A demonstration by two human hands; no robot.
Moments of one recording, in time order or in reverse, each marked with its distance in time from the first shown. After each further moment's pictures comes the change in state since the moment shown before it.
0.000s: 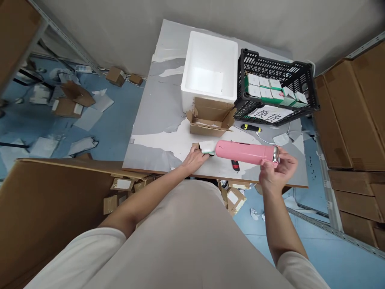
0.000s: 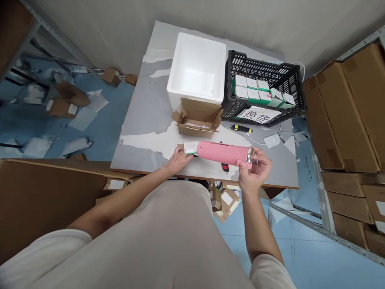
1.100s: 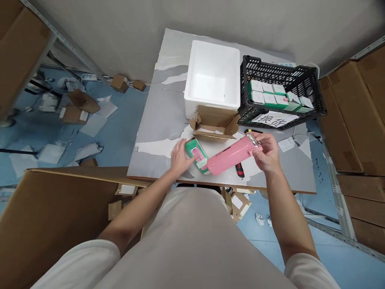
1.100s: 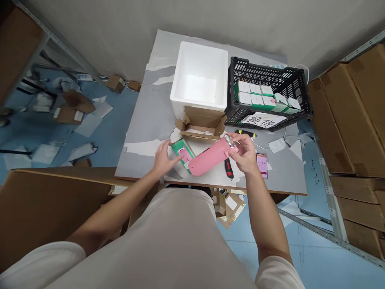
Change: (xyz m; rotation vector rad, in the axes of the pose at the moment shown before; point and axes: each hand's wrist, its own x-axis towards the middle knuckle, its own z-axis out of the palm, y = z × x) left_hand -0.015 -0.044 -0.033 -0.804 0.345 -0.764; right_hand 0.058 0.022 0.056 0.185 -0.531 0.340
